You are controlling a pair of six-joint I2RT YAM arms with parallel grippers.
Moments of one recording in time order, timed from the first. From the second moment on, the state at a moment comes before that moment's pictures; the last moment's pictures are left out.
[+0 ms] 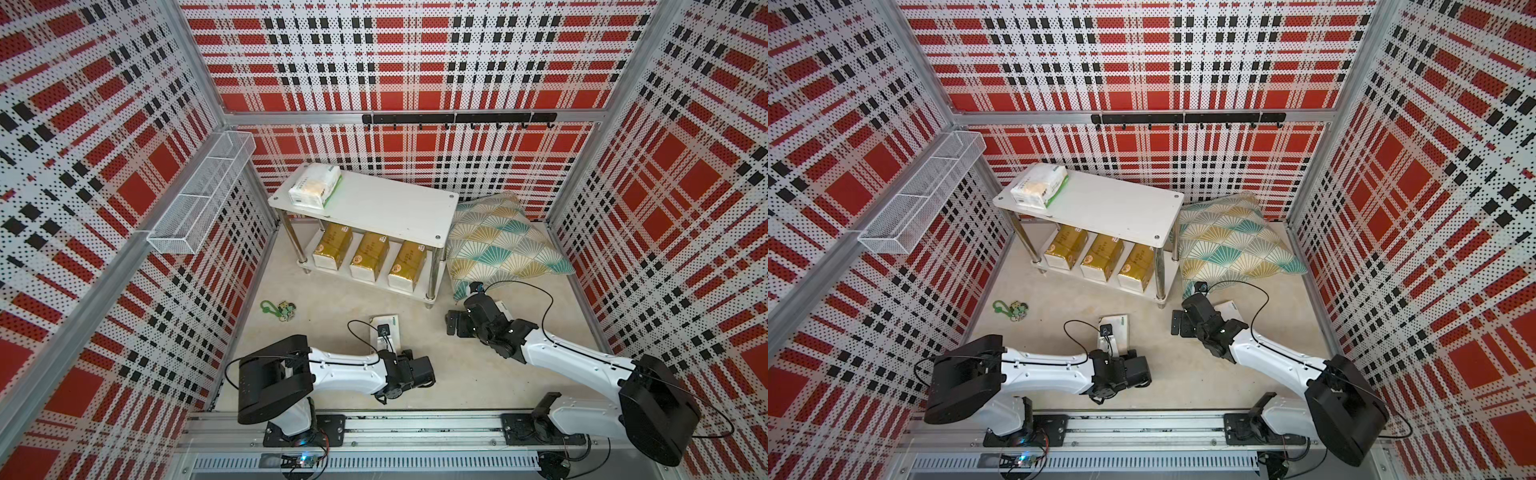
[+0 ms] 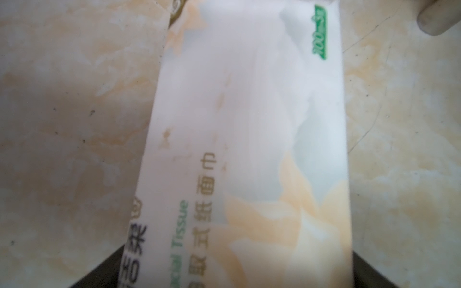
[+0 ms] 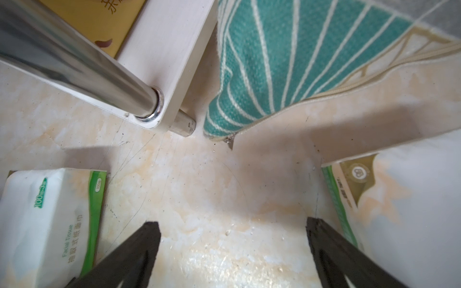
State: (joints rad) left arm -1.26 1.58 0.74 -0.62 -0.67 -1.39; right arm 0.69 1.25 0.63 -0.23 0.22 0.61
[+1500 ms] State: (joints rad) left arm -1.32 1.15 1.30 -1.17 -0.70 -1.05; right arm 0.69 1.25 0.67 -0.27 0.22 0.59
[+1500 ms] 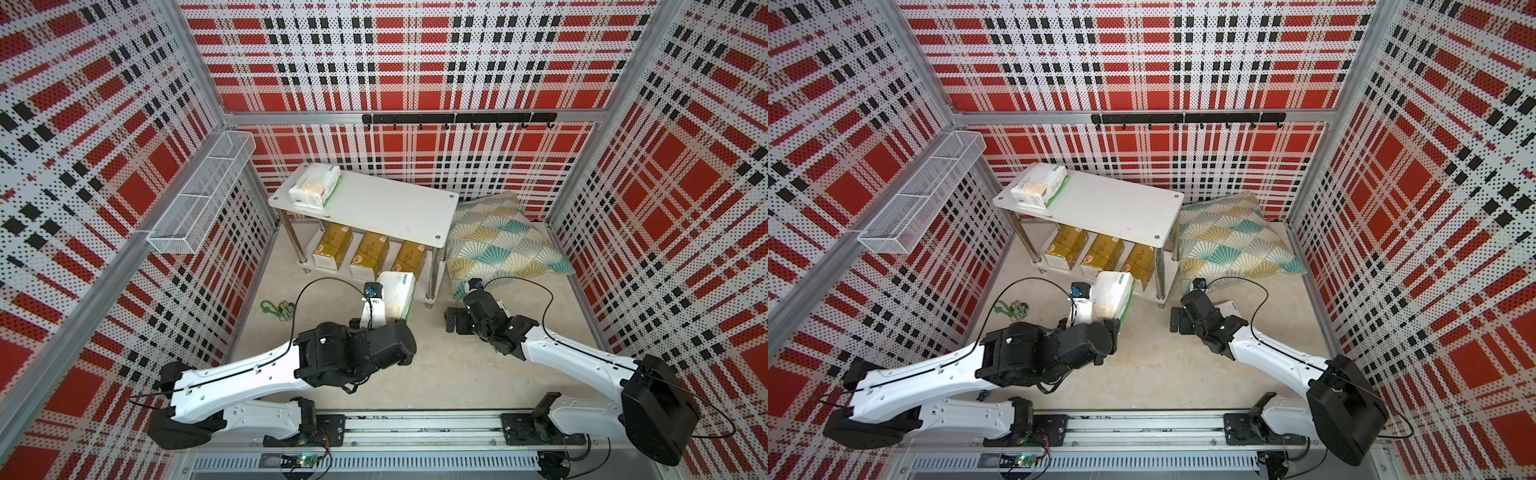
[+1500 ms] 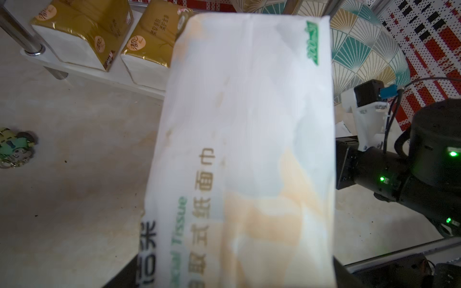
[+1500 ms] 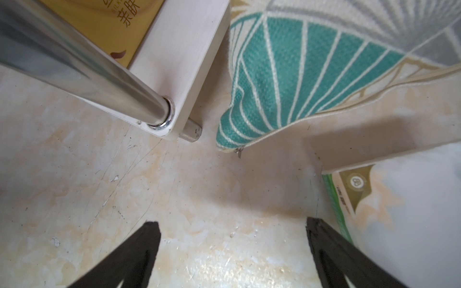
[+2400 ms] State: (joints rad) left arm -0.79 1.22 1.68 -1.15 -0.63 -0.46; right arm 0.69 1.27 0.68 -0.26 0.22 0.58
